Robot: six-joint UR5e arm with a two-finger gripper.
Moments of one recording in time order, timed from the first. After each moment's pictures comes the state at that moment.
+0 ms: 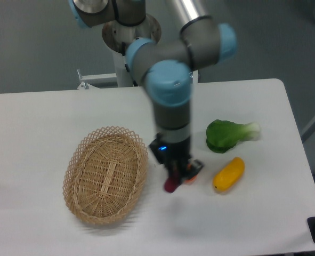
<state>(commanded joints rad) 2.54 -1.89 -1.46 -1.12 1.47 1.25</state>
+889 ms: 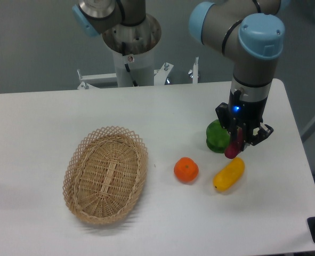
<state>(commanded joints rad) 2.64 -1.87 -1.46 -1.15 1.48 1.41</state>
